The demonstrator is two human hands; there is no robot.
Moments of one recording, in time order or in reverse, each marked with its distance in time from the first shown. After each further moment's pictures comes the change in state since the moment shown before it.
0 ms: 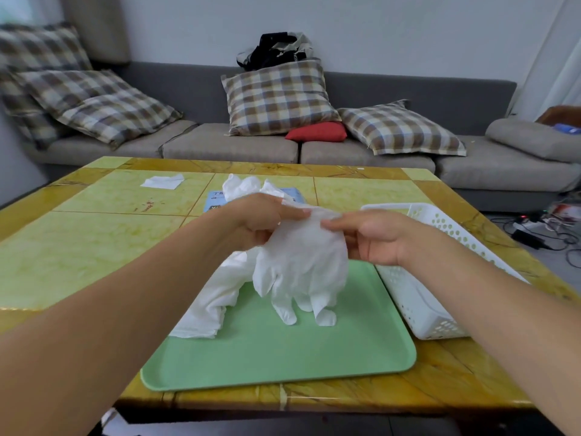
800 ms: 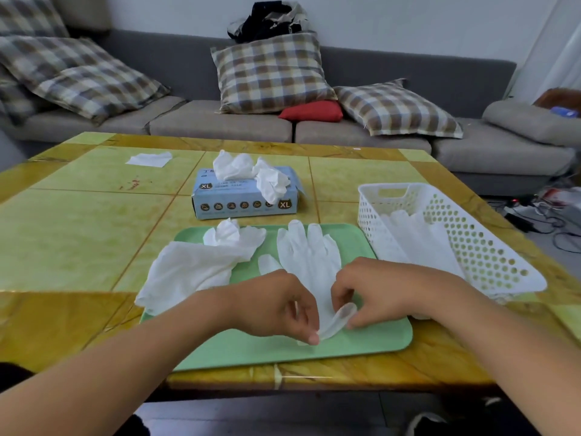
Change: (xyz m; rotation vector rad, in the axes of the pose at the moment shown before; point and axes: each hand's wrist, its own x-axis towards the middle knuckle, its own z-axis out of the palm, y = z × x) left_hand -0.029 -0.106 0.038 0.792 -0.445 0.368; right_hand -0.034 0.066 -0.011 -1.548 -0.337 -0.148
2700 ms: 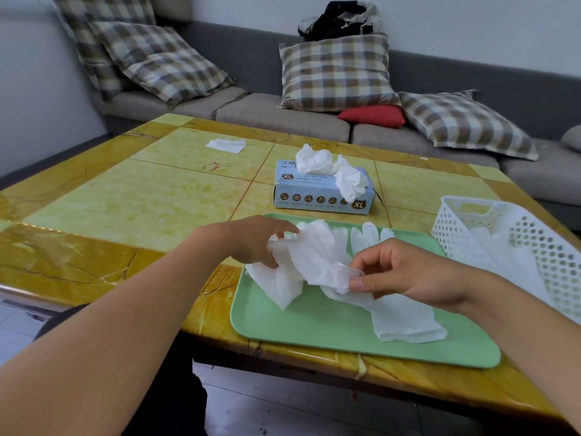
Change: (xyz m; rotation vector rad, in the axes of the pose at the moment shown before) left_hand -0.095 -0.089 -0.085 0.195 0.178 -0.453; right_hand 0.039 -0.085 -0.014 0.928 0.037 -0.133
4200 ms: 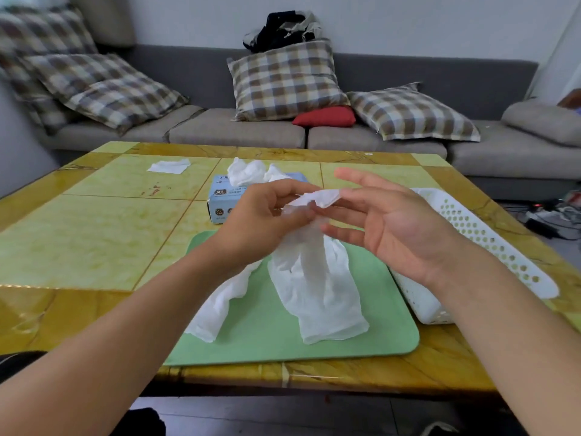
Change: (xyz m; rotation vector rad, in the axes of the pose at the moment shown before) left_hand 0.009 0.162 0.003 -0.830 0.461 0.329; right_hand -0.061 -0.021 -0.052 0.804 0.449 -0.306
